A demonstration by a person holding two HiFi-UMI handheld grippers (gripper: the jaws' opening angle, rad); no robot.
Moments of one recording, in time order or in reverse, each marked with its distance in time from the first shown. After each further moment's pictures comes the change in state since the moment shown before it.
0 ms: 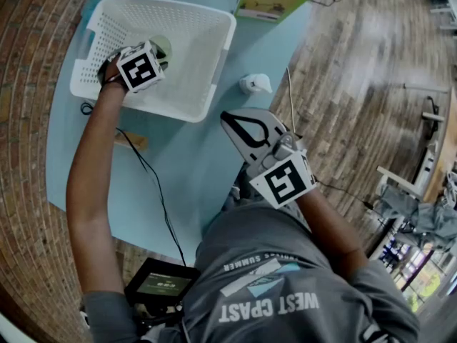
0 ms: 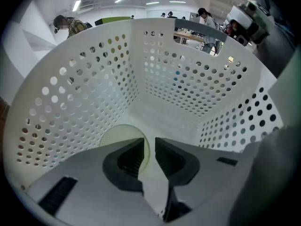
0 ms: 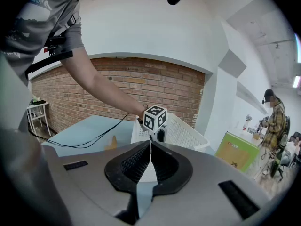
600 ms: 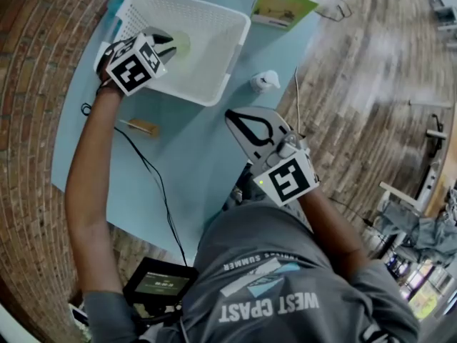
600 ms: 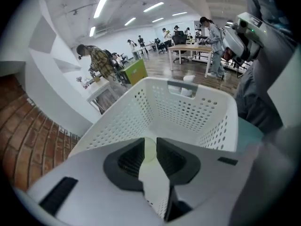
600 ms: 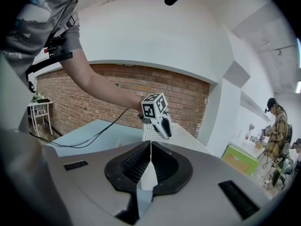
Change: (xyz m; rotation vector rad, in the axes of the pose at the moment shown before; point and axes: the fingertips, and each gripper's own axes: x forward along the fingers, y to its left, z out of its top) left arm -0.113 0.000 0.019 -0.044 -0.170 0.254; right arm -0.018 0.029 0.035 -0.053 -0.071 0.020
